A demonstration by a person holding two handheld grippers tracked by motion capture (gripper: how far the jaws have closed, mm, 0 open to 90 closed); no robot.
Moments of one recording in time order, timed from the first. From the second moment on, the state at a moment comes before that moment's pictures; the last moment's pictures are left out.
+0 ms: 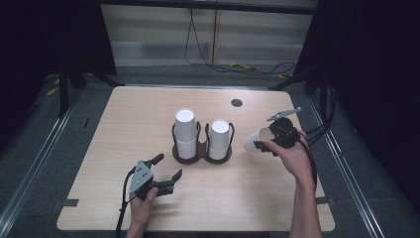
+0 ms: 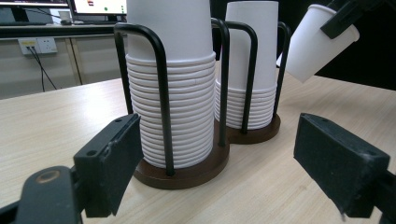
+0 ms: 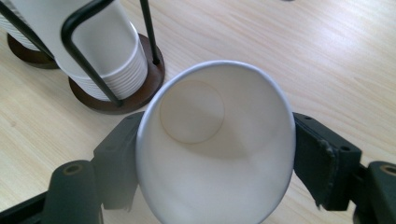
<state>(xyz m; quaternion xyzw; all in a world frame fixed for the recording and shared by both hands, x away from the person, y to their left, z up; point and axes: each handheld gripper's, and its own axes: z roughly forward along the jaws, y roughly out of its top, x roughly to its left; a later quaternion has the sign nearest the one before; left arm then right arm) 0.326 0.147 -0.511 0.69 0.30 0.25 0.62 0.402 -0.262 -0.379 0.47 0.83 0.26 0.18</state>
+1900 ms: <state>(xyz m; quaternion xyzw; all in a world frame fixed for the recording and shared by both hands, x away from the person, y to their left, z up) 0.327 0.148 -0.511 0.68 0.30 0.24 0.62 0.431 -0.266 -0.439 0.54 0.80 0.23 0.15</state>
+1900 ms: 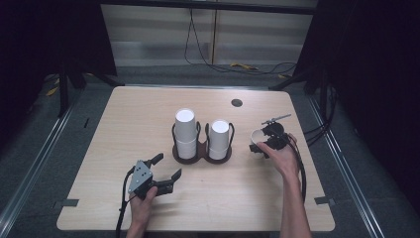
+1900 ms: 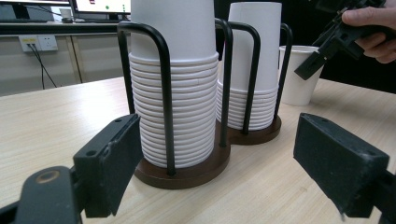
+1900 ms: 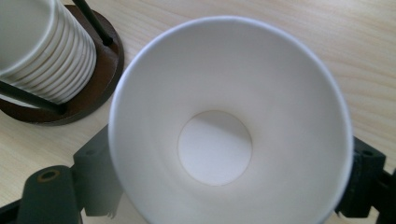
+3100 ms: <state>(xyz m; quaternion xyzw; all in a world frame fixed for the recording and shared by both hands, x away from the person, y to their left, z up) 0.326 0.148 -0.511 0.68 0.31 0.25 0.61 0.371 -0.281 -0.457 0.58 0.72 0.33 0.19</state>
